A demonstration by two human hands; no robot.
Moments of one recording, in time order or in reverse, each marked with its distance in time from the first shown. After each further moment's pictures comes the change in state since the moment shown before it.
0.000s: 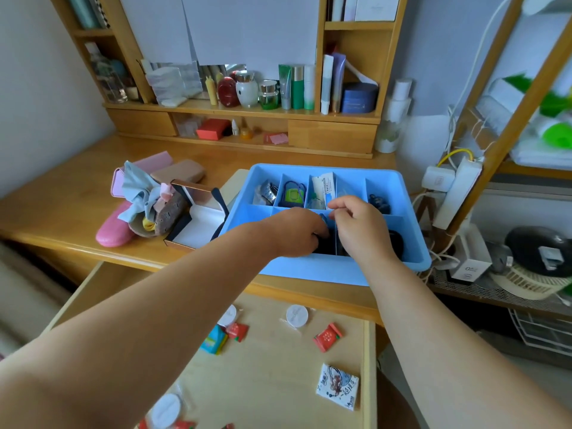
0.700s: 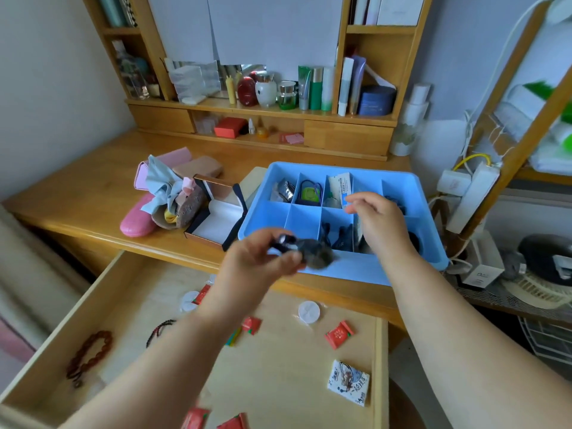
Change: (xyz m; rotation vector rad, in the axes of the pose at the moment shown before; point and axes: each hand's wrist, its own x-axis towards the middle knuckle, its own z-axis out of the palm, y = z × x) left_hand -0.126 0.006 0.037 -1.304 0.634 -0.185; right_hand 0.003 -0.001 0.000 0.140 -0.043 -0.001
